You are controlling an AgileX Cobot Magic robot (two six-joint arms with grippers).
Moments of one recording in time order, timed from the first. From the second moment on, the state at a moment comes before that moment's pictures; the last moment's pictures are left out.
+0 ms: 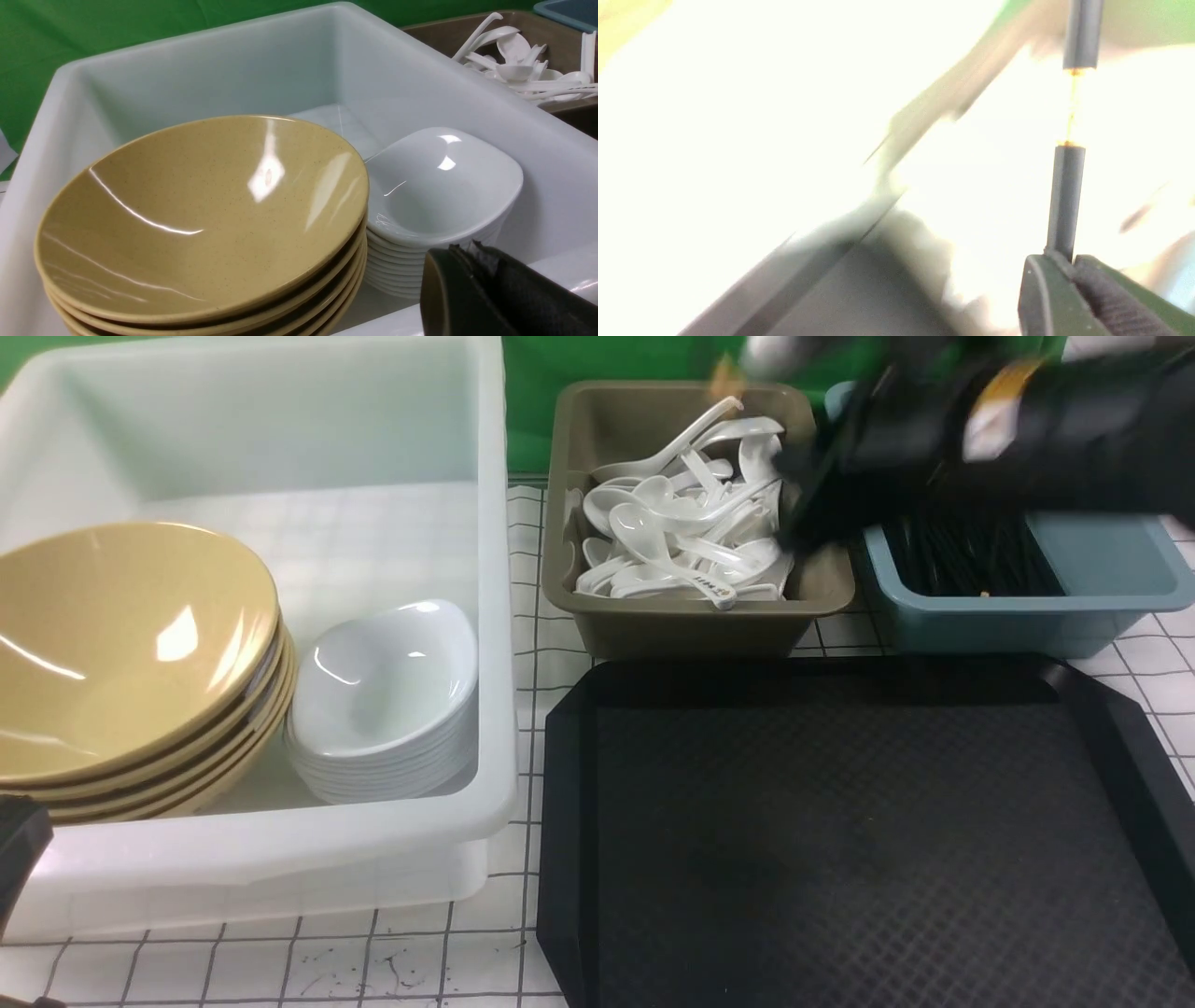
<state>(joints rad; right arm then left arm) 0.49 1.43 -1.23 -0.14 0.27 -0.12 -0.42 0.18 -0.31 0.53 0.49 -0.39</state>
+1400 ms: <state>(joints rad) 0.43 0.75 -0.53 -0.16 0.28 0.13 -0.42 0.18 -0.27 0.62 0.43 -0.39</state>
